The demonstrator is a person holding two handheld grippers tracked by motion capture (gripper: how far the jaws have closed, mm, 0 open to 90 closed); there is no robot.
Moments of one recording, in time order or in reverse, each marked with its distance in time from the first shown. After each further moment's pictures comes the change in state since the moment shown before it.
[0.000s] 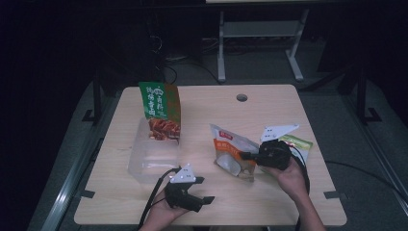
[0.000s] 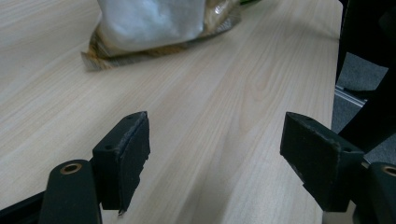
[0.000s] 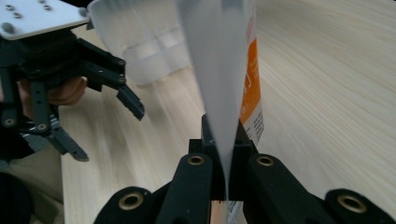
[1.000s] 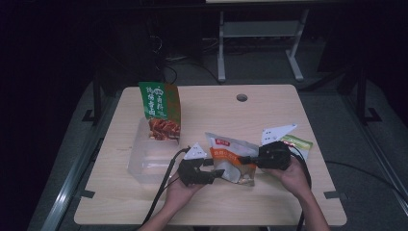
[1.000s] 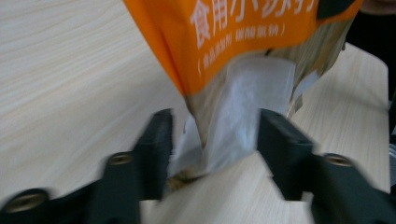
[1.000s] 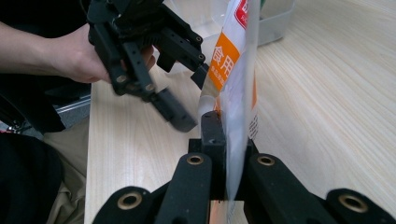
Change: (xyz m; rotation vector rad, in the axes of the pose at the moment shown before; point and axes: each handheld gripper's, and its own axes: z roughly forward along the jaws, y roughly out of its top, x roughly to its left) left arm 0.027 0.050 0.030 -0.070 0.072 -0.097; right arm -0.006 -0.004 0.002 0.015 0.136 -0.077
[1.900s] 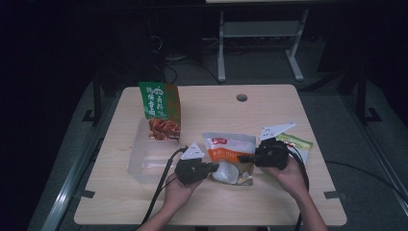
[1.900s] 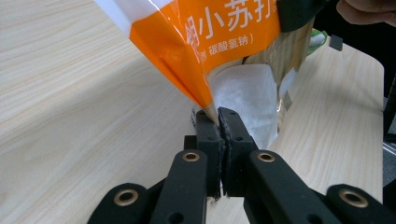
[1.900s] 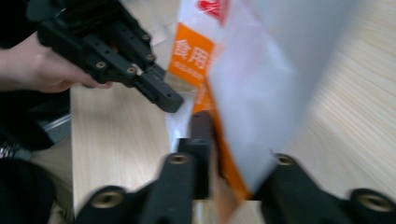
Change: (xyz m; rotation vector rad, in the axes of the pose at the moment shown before) left arm -0.003 -0.002 -0.012 -0.001 0.012 0.017; right arm -0.007 -0.002 0.008 0.020 -0.055 0.109
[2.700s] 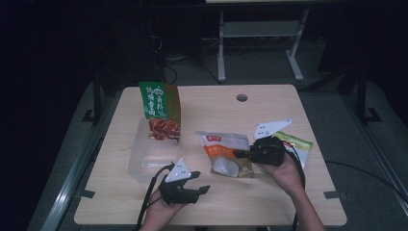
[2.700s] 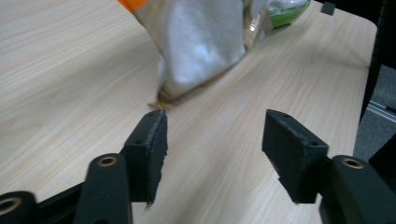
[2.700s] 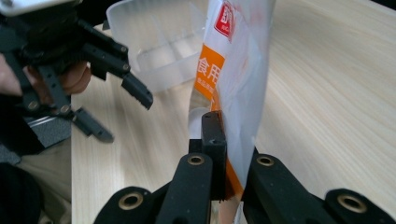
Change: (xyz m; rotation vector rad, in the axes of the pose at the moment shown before) left arm -0.022 -0.036 -0.043 0.012 0.041 0.080; right arm 0.017 0.024 -0.003 -0.030 -0.035 -0.087
